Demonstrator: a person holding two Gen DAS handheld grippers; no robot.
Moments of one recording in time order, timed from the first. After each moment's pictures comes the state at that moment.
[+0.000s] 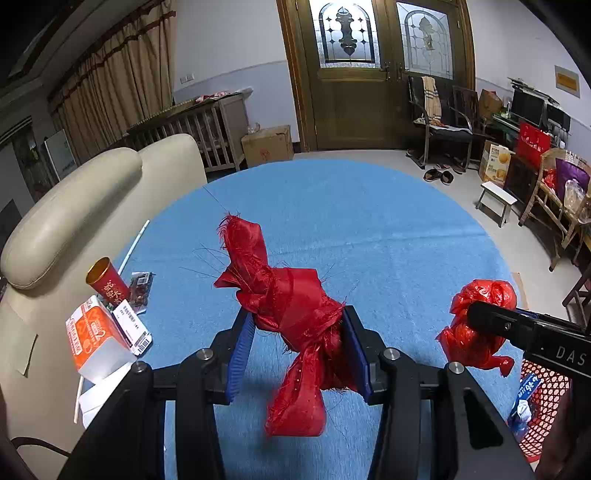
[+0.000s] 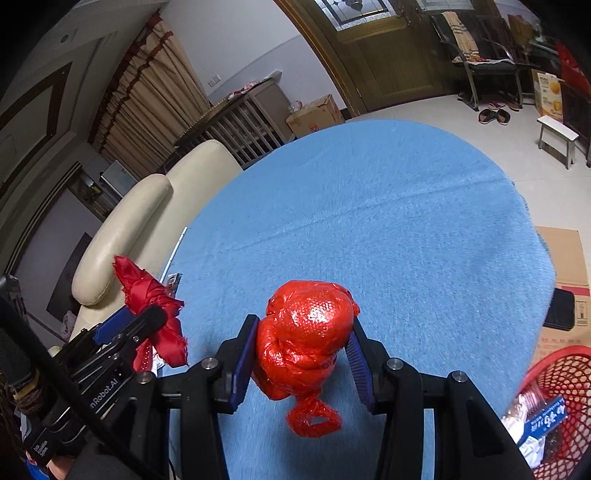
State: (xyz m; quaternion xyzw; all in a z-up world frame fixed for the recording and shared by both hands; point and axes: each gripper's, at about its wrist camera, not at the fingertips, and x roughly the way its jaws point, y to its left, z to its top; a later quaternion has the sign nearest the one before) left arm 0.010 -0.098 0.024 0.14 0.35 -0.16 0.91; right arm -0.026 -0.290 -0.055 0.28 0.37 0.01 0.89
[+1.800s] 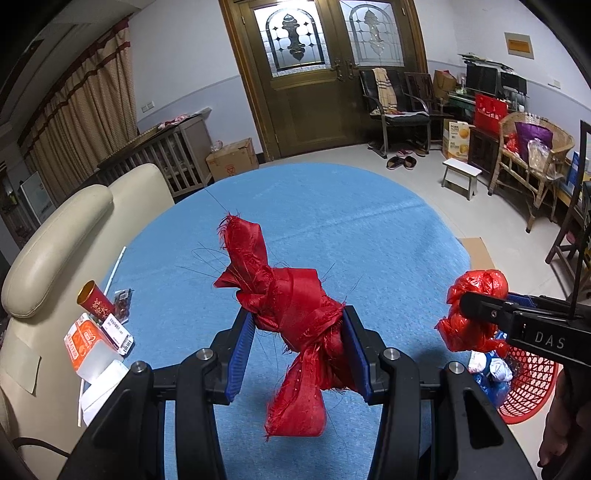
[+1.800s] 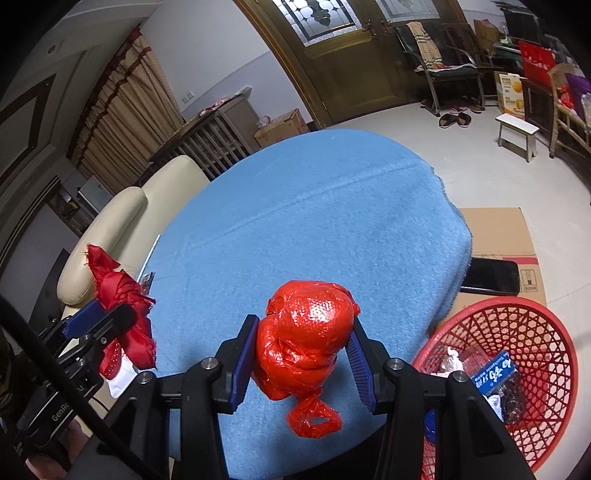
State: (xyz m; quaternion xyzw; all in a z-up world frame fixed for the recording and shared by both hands) left arm -0.071 -0.142 0.026 0.20 0.33 -0.22 0.90; right arm -0.122 -0.318 -0.061 0.29 0.36 -0.06 0.89
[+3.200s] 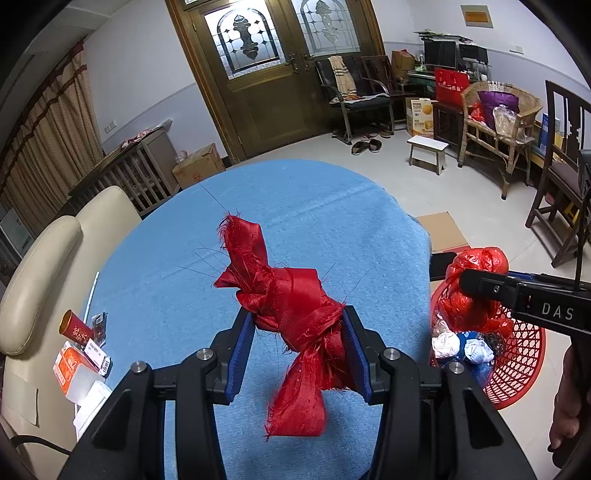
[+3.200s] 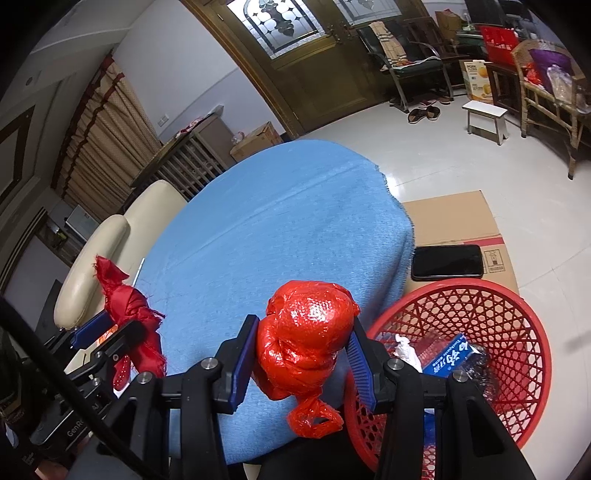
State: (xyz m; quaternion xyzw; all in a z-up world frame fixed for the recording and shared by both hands) left arm -0.103 -0.189 0.017 0.25 0.32 -0.27 0.87; right arm -0.173 -0.362 -0.068 0.33 0.34 -0.10 0.88
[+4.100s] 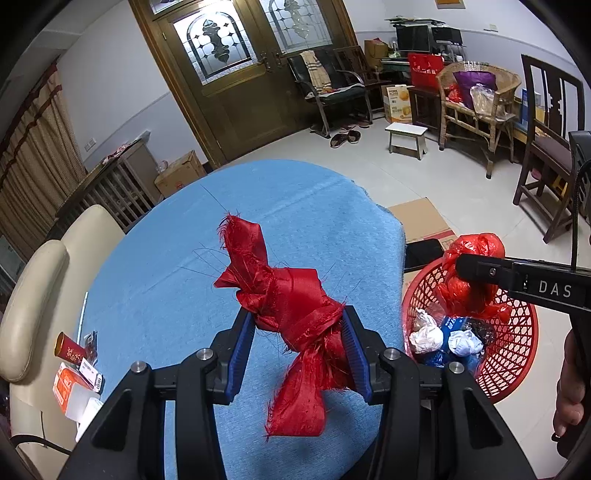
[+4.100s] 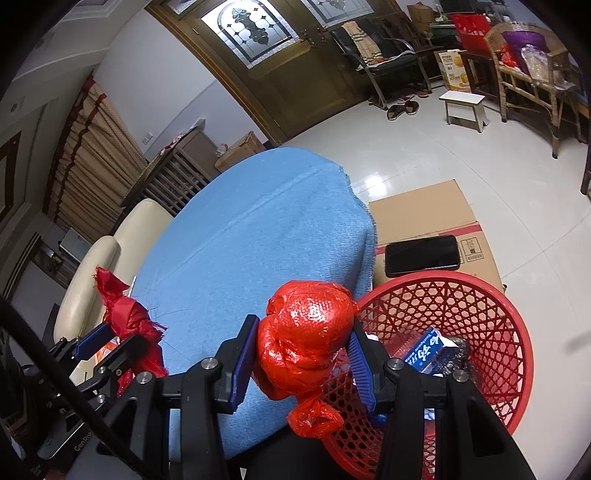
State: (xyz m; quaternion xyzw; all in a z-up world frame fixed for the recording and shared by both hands) left arm -0.123 -0.220 0.009 0.29 0.32 -0.30 0.85; right arm -0.201 -0.392 -0.080 0.36 0.33 -0.13 0.87
